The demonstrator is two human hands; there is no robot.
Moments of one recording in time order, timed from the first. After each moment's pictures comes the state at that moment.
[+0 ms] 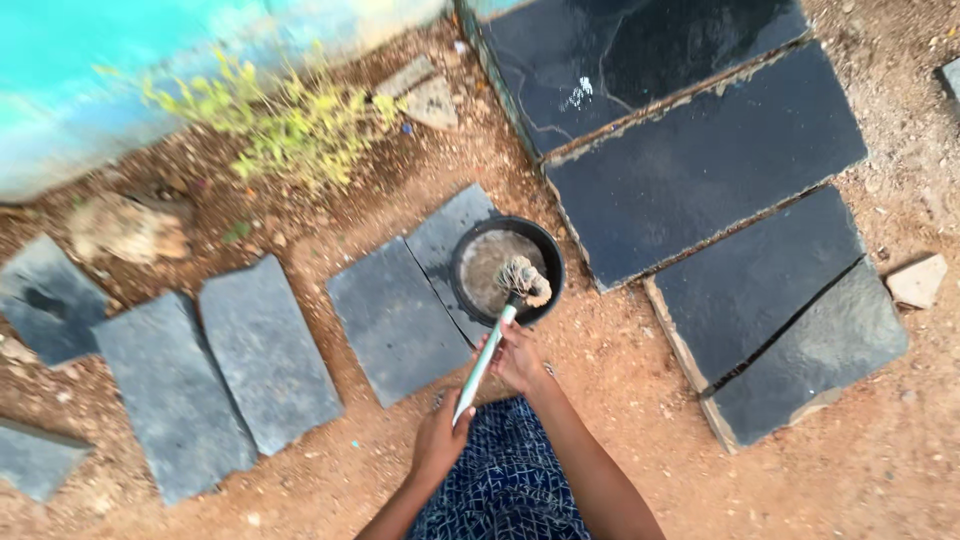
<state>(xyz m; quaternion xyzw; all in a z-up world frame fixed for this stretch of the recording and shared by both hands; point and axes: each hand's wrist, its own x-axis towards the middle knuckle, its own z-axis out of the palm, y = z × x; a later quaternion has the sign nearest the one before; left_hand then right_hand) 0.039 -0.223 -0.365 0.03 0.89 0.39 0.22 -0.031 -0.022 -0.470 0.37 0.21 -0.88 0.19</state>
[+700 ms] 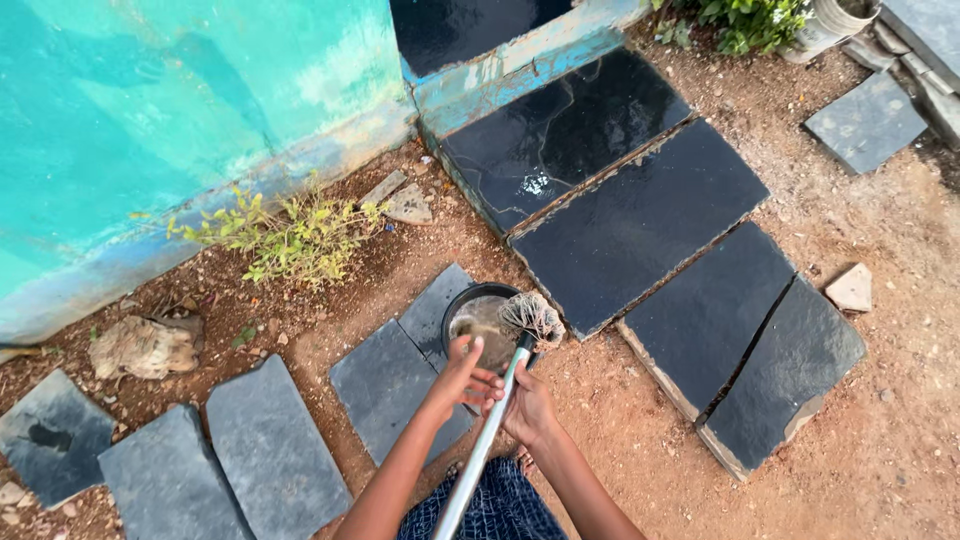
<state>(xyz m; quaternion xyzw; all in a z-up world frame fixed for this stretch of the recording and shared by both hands) -0.114 -0.168 -0.302 -0.09 0.65 0.59 0.47 -0.019 -0.033 -0.291 0.33 0.12 -0.93 0.07</state>
